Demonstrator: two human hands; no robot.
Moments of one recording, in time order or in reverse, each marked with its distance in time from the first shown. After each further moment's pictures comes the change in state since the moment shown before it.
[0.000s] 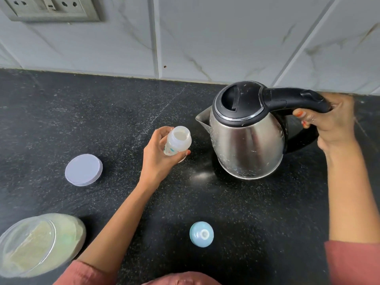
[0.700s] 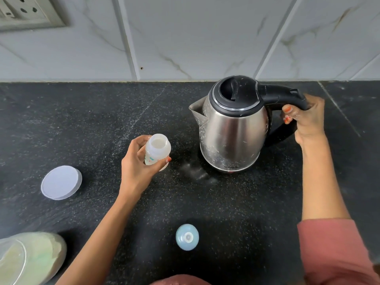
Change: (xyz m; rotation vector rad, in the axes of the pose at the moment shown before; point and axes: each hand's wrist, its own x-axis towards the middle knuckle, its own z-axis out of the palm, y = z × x) left_hand -0.010 -0.002 0.006 0.064 0.019 0.016; right_hand 0.002 0.050 -0.035 0.134 0.119 0.028
